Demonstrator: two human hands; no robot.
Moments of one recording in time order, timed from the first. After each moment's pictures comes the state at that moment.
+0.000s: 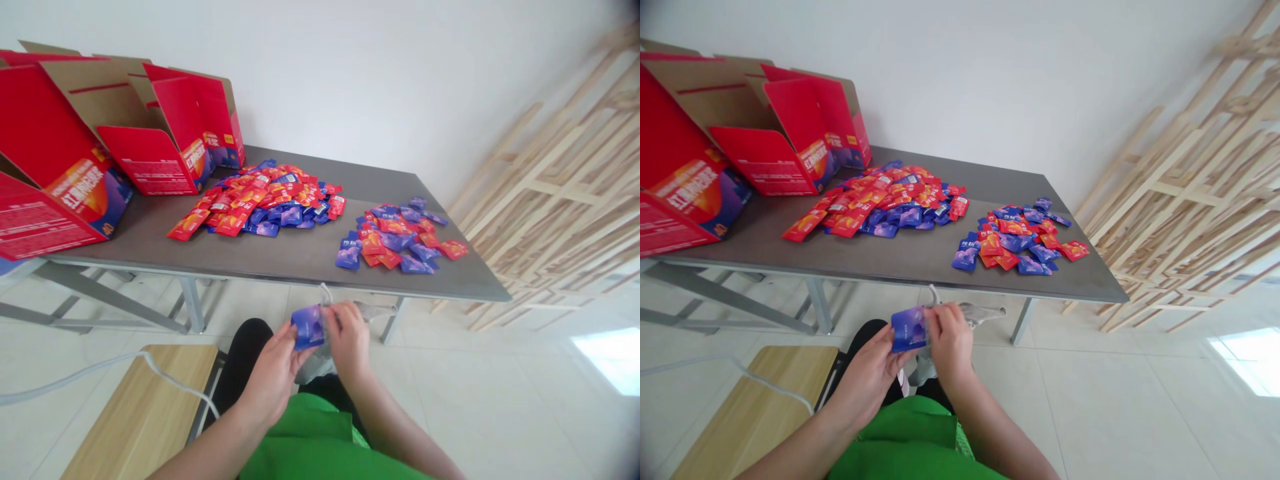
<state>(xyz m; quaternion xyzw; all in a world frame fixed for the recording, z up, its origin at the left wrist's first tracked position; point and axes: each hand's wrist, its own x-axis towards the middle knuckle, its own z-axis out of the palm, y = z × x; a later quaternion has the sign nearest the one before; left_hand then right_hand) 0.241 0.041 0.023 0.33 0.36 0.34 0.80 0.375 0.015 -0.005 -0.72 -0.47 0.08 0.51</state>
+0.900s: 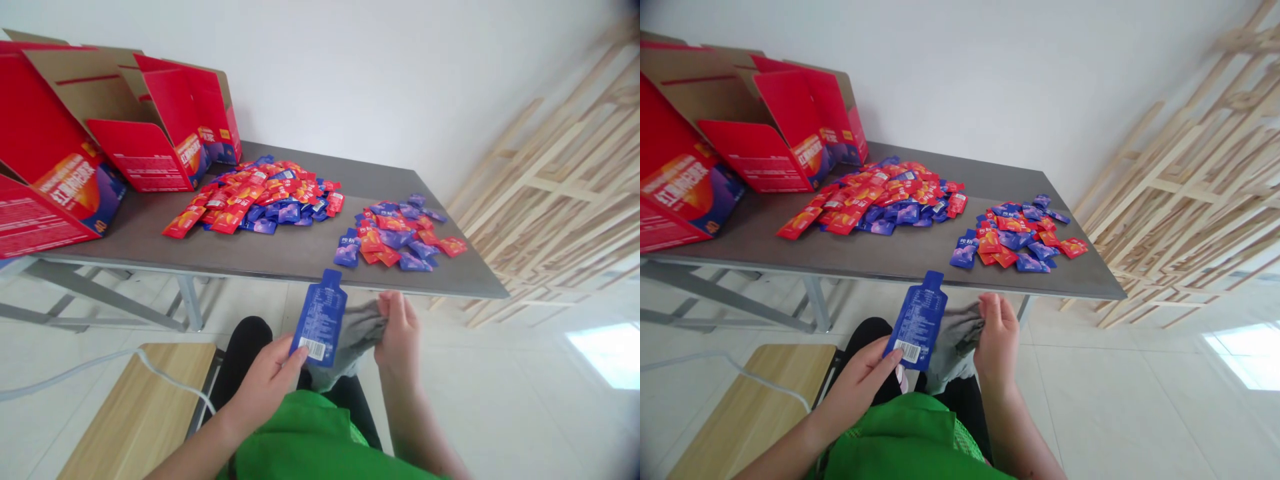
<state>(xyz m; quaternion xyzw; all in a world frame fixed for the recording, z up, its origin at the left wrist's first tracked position) 0.214 0.051 0.032 0.69 0.31 0.24 0.60 0.412 -0.005 0.034 -0.65 -0.18 0.15 0.72</state>
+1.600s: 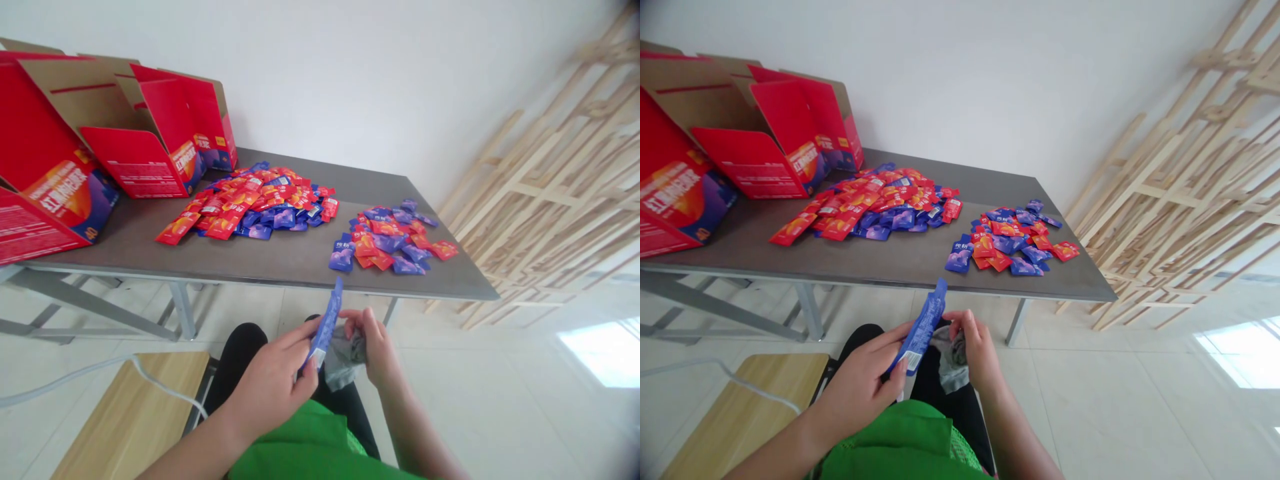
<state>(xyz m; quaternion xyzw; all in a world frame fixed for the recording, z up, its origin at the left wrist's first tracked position) 0.227 0.054 0.055 0.90 0.18 0.22 0.32 0.418 -0.015 -0.004 -0.67 -0.32 0.34 0.58</state>
